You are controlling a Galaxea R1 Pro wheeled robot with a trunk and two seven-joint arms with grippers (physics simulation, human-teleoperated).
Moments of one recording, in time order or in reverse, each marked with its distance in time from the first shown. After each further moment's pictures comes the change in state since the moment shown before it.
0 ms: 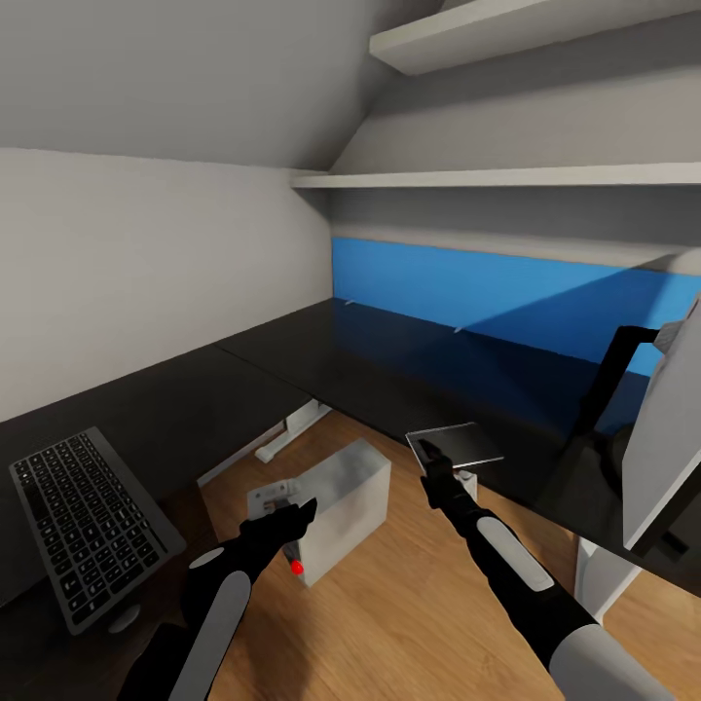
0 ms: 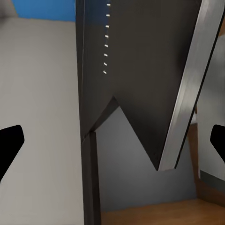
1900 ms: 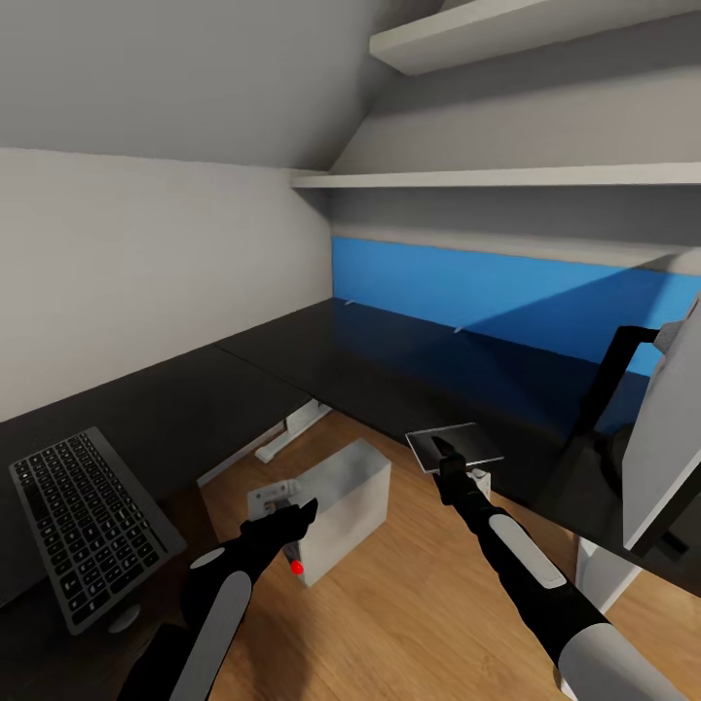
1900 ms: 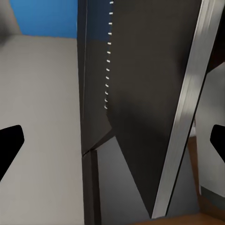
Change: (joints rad) left arm 0.000 0.000 -0.004 0.000 -0.001 0.000 0.000; right arm 0.000 -0.022 -0.048 0.002 0.002 0.000 0.000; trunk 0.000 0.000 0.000
